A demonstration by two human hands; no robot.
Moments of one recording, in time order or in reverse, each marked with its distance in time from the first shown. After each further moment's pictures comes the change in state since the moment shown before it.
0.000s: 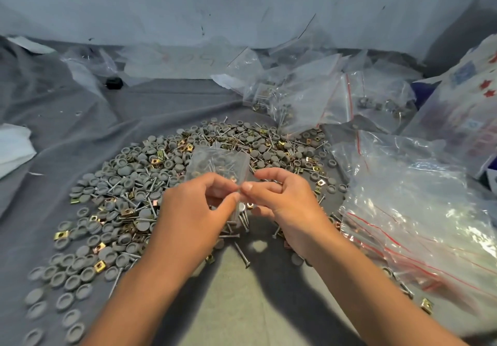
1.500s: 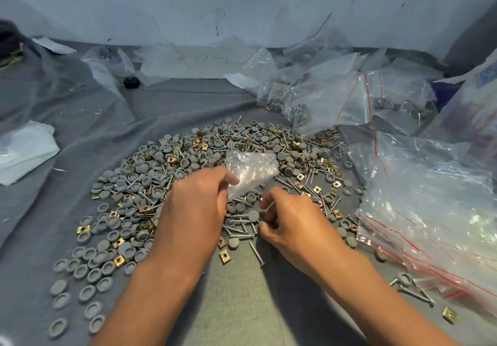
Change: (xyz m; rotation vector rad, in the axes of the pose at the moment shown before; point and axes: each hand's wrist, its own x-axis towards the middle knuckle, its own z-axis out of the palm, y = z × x) left_hand 0.001 -0.002 -0.013 0.341 0.084 0.092; right_hand -0.012 0.017 -0.003 -1.266 -0.033 -0.295
